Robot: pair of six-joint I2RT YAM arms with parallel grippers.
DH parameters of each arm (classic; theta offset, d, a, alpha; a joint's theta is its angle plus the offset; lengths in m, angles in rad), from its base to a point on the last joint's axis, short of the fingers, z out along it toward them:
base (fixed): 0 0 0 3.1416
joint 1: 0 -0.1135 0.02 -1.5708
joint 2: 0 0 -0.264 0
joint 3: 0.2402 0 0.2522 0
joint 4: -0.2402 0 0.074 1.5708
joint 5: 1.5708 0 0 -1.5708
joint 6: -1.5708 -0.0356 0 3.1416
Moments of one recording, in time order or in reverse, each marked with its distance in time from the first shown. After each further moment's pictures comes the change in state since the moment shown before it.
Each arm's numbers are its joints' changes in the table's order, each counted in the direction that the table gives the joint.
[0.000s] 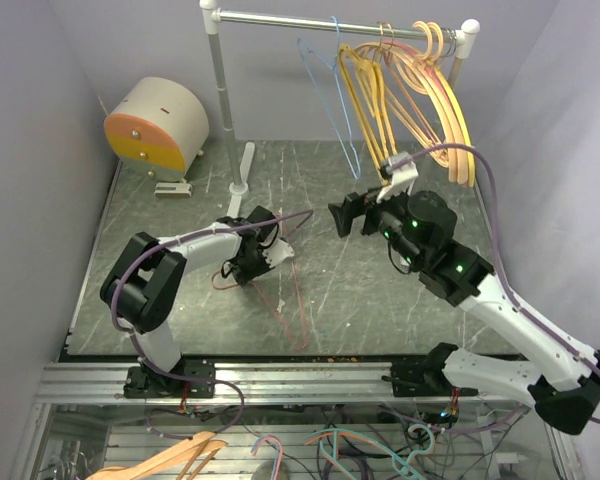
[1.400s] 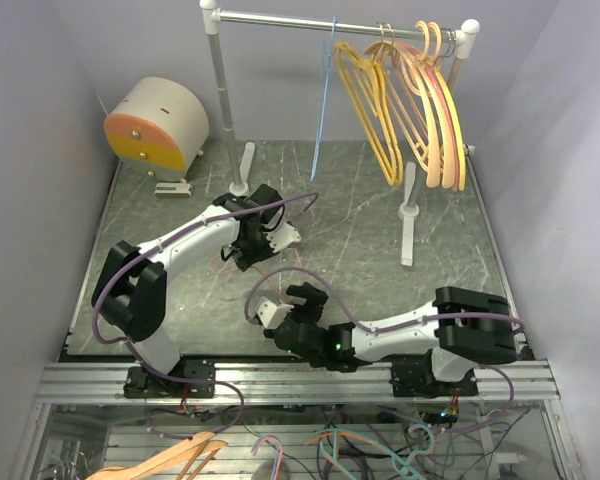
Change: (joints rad) left arm 0.033 0.068 0.246 -0.307 -0.011 -0.029; right arm -0.703 -0.562 -0.400 0.419 0.630 0.403
